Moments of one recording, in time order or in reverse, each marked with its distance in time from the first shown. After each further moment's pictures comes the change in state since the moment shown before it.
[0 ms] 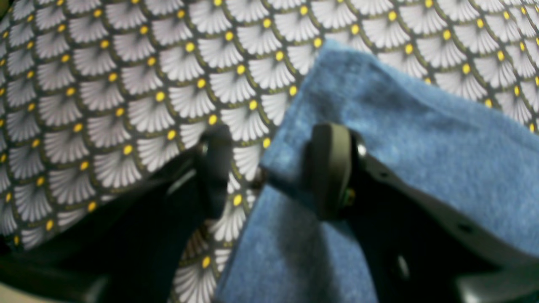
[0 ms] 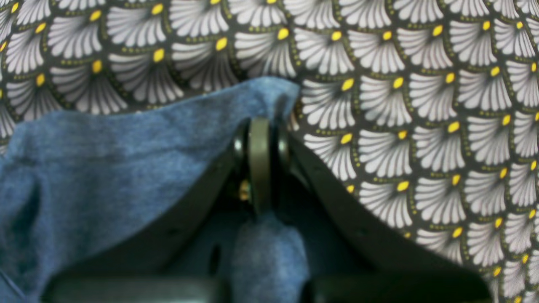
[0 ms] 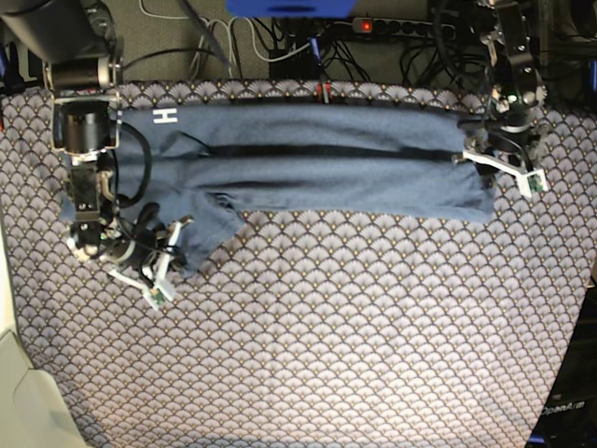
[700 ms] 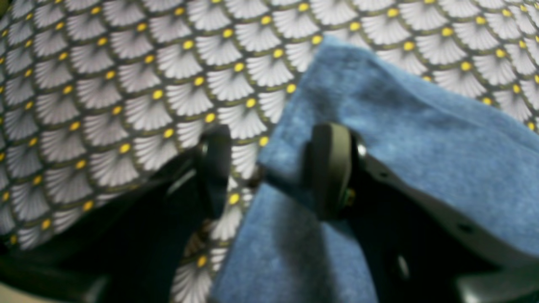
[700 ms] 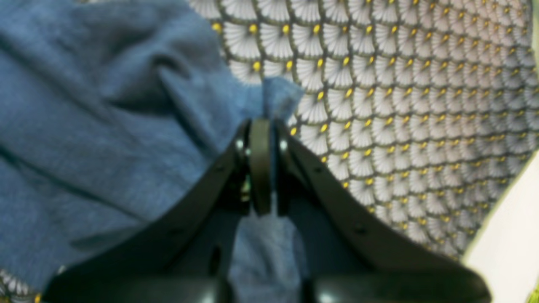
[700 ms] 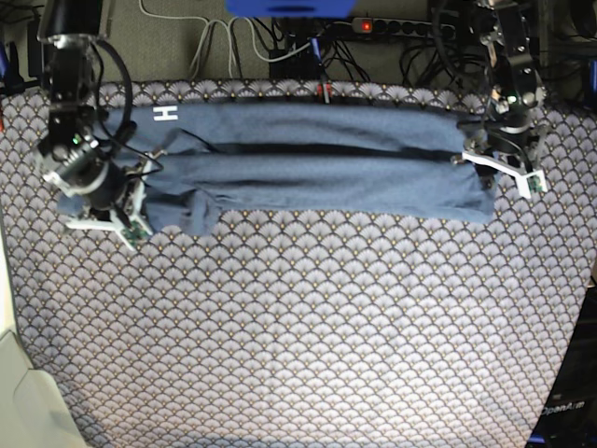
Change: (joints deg) left arm -0.2 0.1 0.1 0.0 0.0 -0.1 0.0; right arm -27.7 0.6 8.7 48.7 -2.6 0.2 -12.8
